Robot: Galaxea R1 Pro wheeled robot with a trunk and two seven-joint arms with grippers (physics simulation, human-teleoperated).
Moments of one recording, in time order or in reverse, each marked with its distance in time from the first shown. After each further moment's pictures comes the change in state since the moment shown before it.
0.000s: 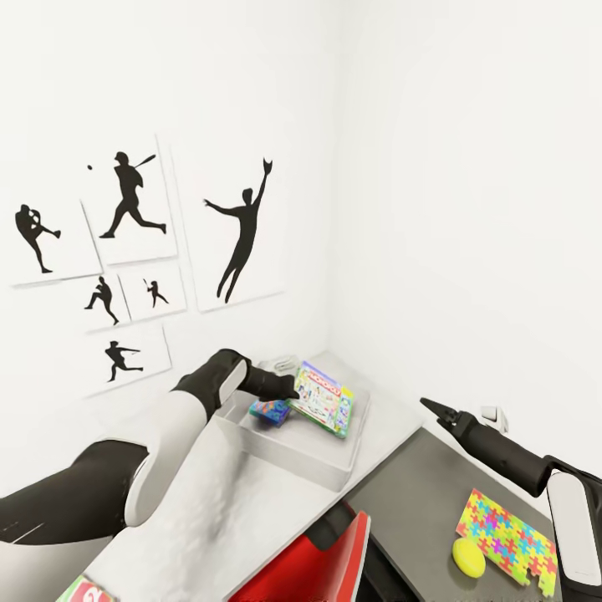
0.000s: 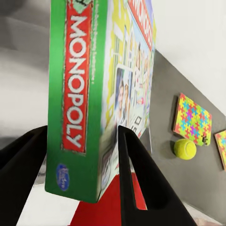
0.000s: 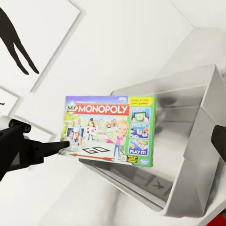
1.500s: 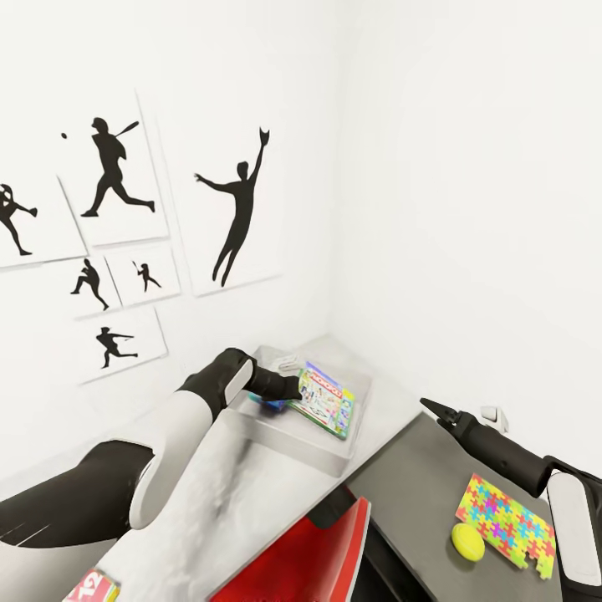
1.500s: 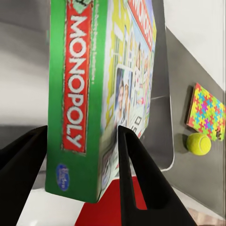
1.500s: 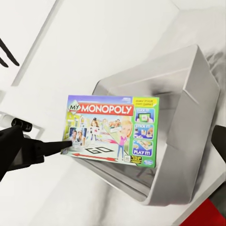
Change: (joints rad) left arm 0.001 -0.023 -0.011 -0.007 0.007 0.006 0.055; right arm 0.001 0.000 0.000 0.000 0.000 0.000 0.000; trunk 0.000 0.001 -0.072
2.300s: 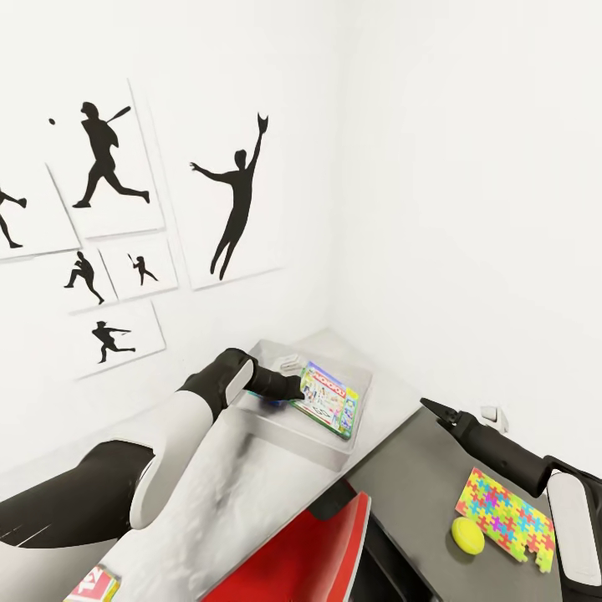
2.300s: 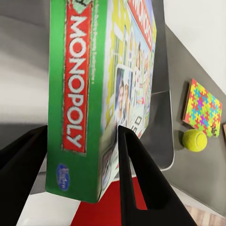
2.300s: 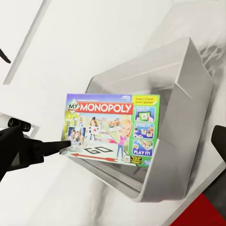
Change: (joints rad) left arm 0.000 -0.002 -0.003 -0.001 -0.003 -0.005 -0.033; right arm 0.000 0.000 -0.001 0.001 0.001 -0.002 0.000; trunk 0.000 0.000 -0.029
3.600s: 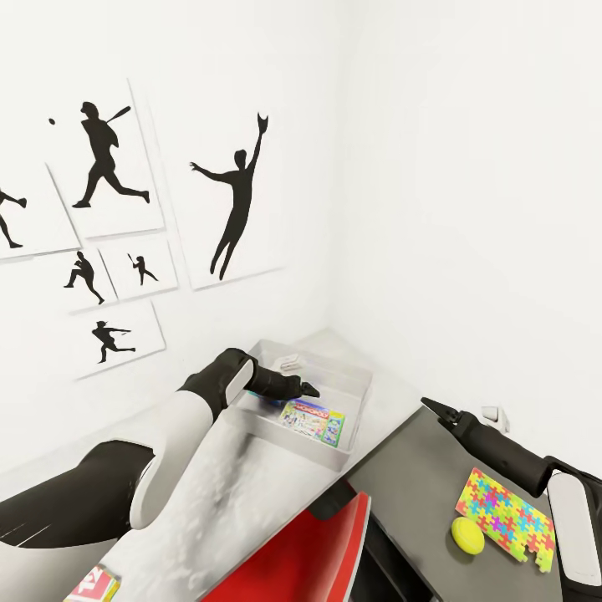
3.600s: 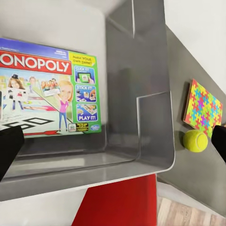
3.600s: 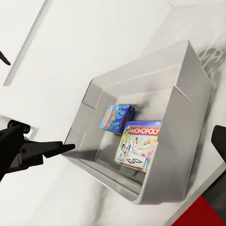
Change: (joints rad) left arm 0.000 0.000 0.000 0.000 -0.001 -0.003 0.002; right arm 0.000 0.000 -0.003 0.002 0.001 -0.010 0.002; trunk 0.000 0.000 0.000
